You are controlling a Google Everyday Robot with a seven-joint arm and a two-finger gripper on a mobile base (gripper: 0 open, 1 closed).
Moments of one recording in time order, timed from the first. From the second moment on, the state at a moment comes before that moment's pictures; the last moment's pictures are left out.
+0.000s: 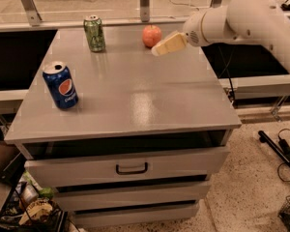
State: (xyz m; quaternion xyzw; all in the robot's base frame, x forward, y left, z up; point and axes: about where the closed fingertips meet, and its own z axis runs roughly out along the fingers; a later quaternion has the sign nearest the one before) arm 0.758 -0.106 0.946 -0.39 0.74 0.08 0.53
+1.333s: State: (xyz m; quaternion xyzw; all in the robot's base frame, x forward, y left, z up) arm 0.848 -0.101 0.917 -0.35 0.70 0.20 0.58
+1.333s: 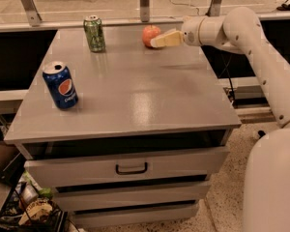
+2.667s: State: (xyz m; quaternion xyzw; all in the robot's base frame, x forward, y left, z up) arm 0.873 -0.045 0.894 -0.37 0.71 0.11 0.58
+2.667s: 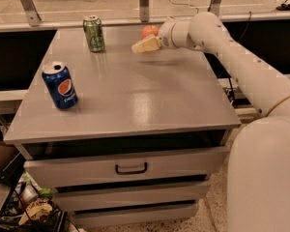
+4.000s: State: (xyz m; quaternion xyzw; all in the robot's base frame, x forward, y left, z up) arm 0.878 -0.053 0.892 -0.37 0.72 0.24 0.53
